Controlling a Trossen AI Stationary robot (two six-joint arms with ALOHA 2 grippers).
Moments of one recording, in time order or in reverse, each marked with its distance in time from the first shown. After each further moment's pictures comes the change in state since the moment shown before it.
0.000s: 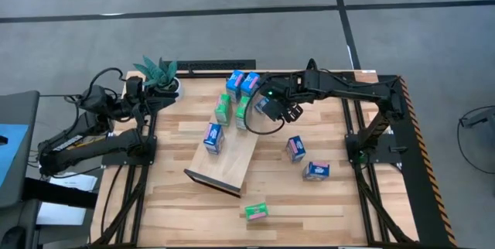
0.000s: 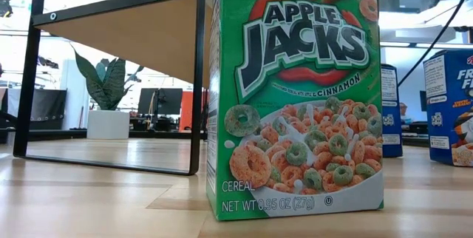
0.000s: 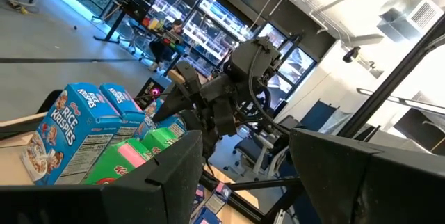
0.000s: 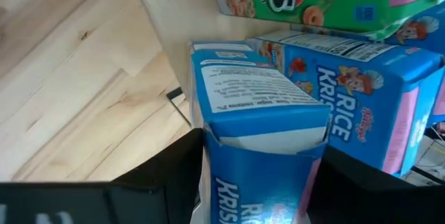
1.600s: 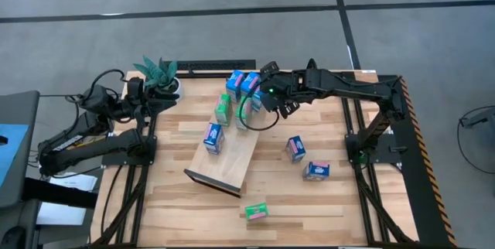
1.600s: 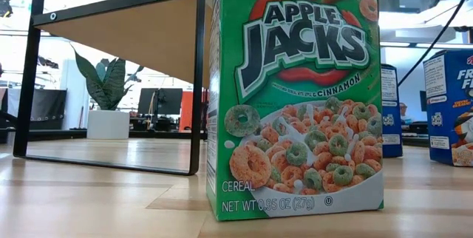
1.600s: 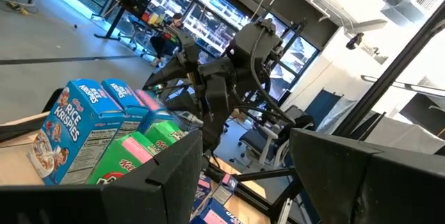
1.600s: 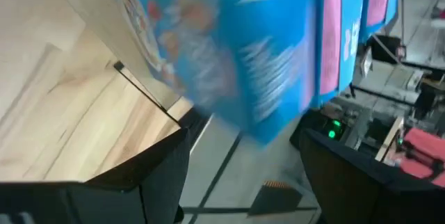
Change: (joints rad) left arm 0.000 0.000 0.000 -0.026 0.020 0.048; right arm -0.007 -0.007 0.001 0.054 0.222 0.121
